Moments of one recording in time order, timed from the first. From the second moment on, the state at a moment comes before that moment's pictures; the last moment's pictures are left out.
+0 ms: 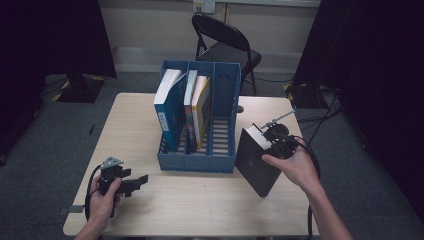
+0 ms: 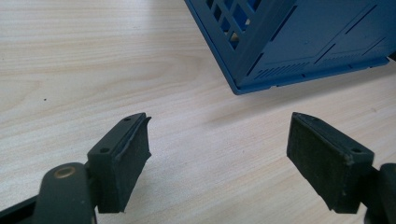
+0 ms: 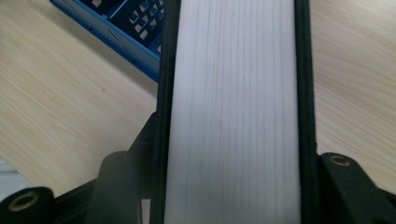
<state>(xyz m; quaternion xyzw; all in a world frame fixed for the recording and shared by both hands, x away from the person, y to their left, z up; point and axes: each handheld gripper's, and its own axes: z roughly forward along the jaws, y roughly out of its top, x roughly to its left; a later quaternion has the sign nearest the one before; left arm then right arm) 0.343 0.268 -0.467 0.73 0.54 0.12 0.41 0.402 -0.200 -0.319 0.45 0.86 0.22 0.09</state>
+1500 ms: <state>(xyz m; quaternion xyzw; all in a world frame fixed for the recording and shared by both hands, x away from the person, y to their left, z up) 0.345 0.269 -0.470 0.73 0.54 0.12 0.40 0.415 -0.185 -0.318 0.46 0.88 0.13 0.07</state>
